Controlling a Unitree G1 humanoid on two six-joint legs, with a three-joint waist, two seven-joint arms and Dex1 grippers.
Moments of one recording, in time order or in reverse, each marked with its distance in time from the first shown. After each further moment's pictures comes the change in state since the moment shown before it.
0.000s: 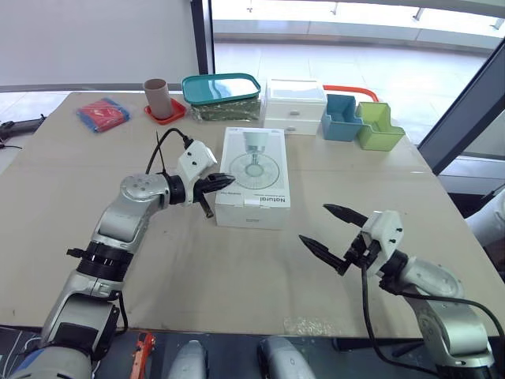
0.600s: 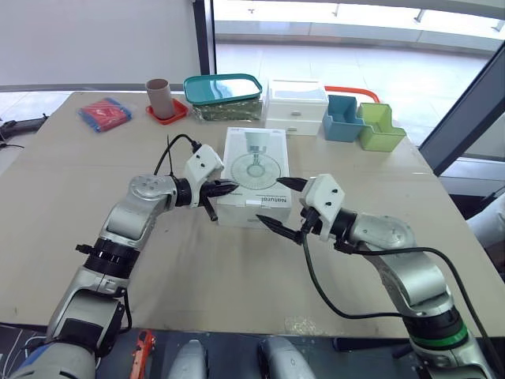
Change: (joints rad) left arm -0.022 -0.030 -0.020 0.011 0.017 0.093 -0.008; right arm -0.394 0.026 0.276 -0.013 -0.174 0.237 -0.108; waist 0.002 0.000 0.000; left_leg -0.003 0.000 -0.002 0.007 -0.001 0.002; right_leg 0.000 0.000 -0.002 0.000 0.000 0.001
